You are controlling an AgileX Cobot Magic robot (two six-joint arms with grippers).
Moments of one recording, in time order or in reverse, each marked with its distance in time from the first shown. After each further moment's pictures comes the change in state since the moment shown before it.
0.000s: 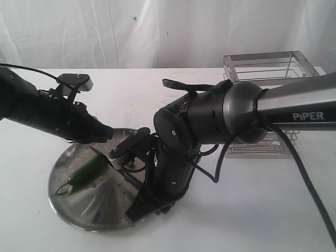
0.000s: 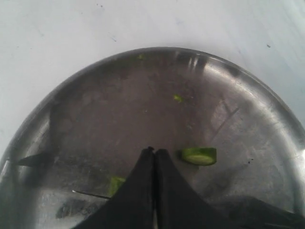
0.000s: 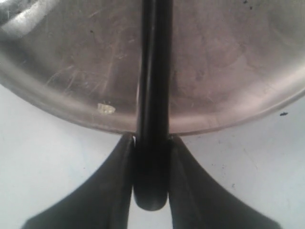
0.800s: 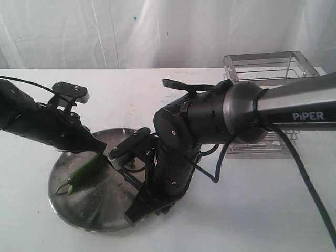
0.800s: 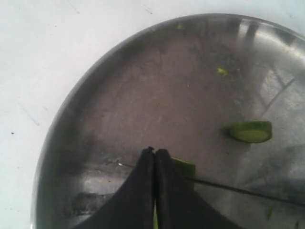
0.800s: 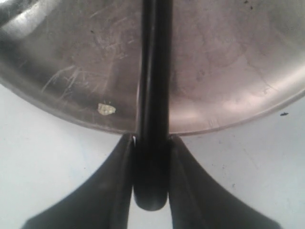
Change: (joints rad) left arm -0.002 -0.003 0.070 0.089 -0.126 0.018; right arm 0.000 0.000 0.000 0.001 0.000 0.001
